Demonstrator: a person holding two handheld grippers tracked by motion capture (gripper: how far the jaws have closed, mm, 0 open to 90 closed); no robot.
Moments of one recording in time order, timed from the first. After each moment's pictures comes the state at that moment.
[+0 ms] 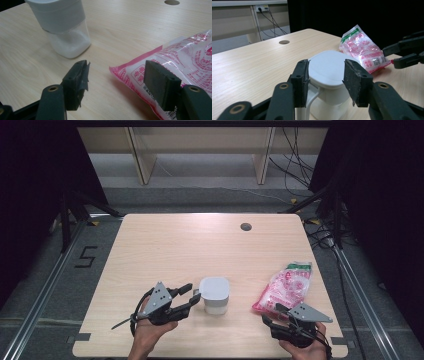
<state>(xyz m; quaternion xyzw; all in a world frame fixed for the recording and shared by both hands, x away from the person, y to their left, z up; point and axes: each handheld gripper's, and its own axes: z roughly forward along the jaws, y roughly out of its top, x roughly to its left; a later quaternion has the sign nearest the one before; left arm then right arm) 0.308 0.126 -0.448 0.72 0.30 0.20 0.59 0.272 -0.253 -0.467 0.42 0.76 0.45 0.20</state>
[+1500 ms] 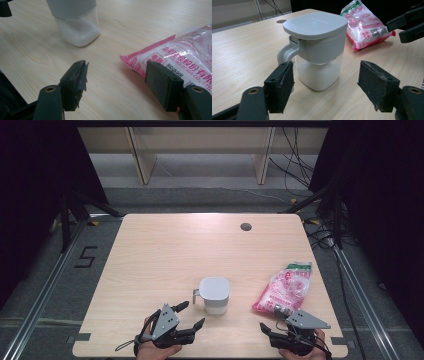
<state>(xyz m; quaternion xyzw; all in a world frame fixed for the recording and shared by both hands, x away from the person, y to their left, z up) 0.271 0.112 -0.483 0.75 0.31 0.21 0.54 0.258 -0.251 -0.474 0.41 0.78 0.43 0.18</state>
